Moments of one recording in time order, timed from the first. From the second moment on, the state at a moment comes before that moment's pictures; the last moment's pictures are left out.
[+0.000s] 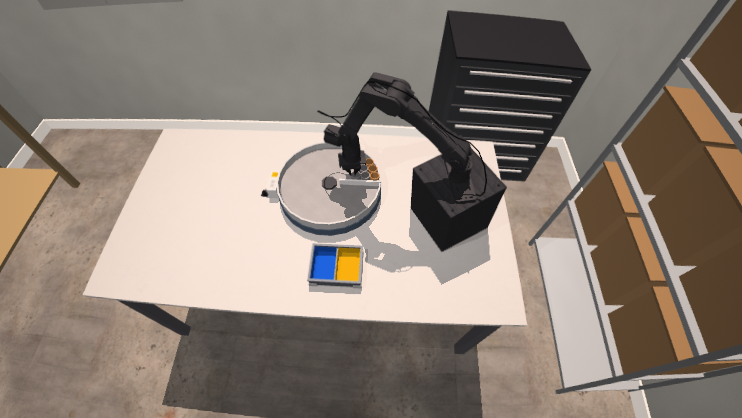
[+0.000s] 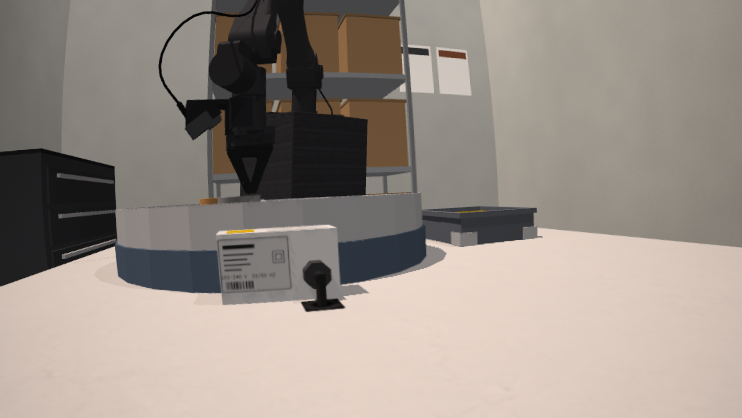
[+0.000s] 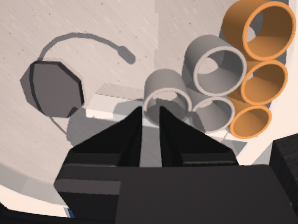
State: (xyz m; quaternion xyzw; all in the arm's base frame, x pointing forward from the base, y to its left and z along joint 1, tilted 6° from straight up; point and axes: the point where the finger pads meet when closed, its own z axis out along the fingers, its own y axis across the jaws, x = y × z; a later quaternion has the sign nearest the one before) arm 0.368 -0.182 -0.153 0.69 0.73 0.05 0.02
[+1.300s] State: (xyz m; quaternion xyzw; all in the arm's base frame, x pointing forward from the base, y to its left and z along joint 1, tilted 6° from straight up) arm 0.372 -0.184 -0.150 0.69 0.73 0.05 0.02
